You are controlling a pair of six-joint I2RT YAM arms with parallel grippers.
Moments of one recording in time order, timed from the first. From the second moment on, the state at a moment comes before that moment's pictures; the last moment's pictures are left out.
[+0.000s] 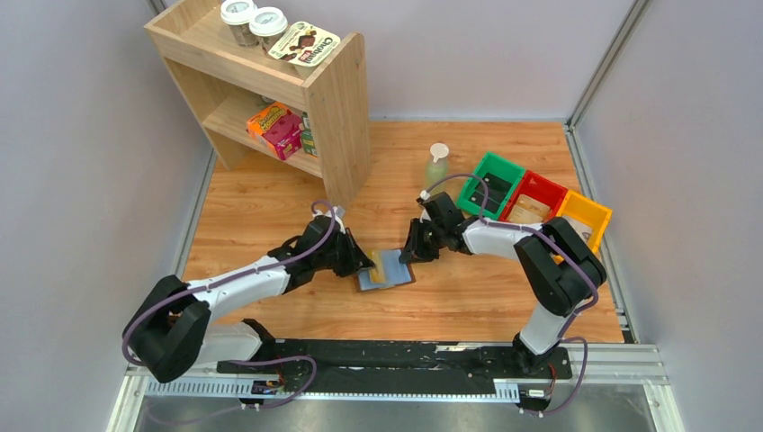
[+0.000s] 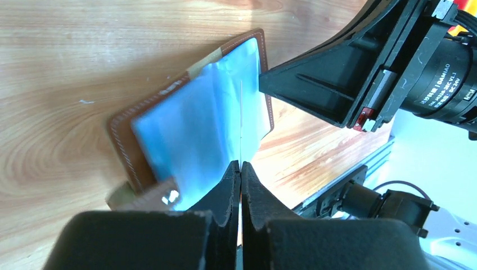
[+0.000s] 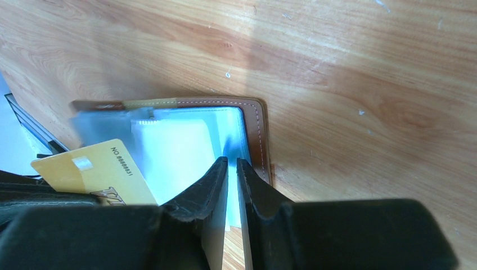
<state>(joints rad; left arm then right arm) -0.69 1.25 0.54 0.01 0.18 -1.01 0.60 1.72 0.85 -0.08 -0.37 0.71</state>
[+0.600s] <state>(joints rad) -0.69 0.86 0.46 -0.07 0.02 -1.05 0.63 1.46 0.86 -0.15 -0.26 0.74</state>
